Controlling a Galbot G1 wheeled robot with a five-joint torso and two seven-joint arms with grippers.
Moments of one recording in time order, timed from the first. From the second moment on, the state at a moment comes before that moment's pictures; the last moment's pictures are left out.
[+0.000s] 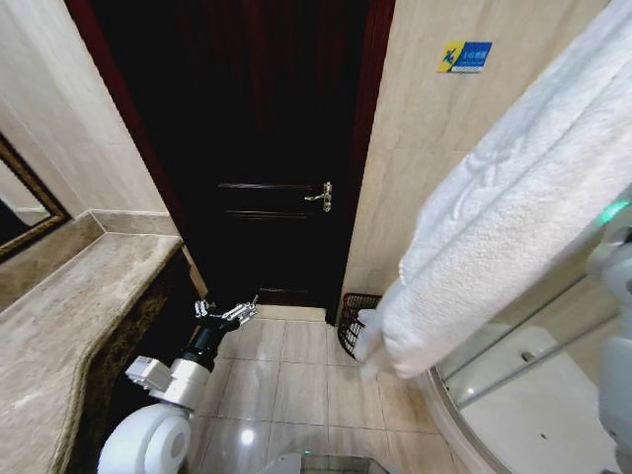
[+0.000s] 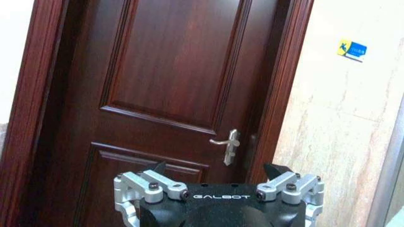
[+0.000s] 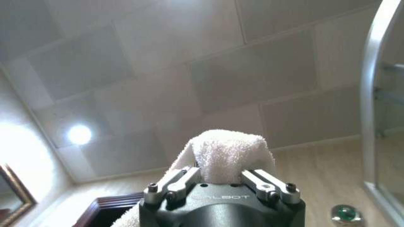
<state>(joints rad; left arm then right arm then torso) 1.73 -1.52 -0.72 -2.50 -0.41 0.26 0.22 -0.71 0.82 0.84 2.25 0.95 0.27 -0.07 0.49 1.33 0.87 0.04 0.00</state>
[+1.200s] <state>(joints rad) 1.73 -1.52 -0.72 -2.50 -0.41 0.26 0.22 -0.74 0.82 0.89 2.23 0.95 0.22 -0.12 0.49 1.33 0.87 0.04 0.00</state>
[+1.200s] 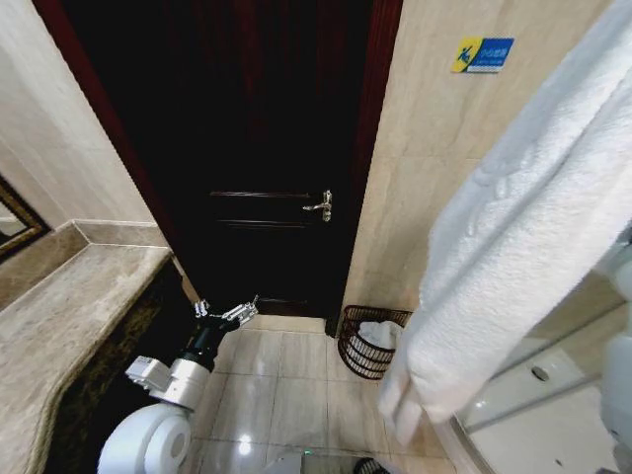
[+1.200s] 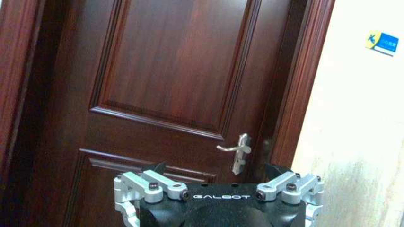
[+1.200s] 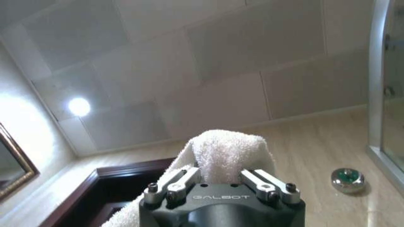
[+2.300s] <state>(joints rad) 1.73 -1.52 -0.72 -2.50 -0.41 0.26 0.22 -0.48 0.78 0.73 1.96 0.94 0.27 -0.27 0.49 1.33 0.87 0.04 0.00</state>
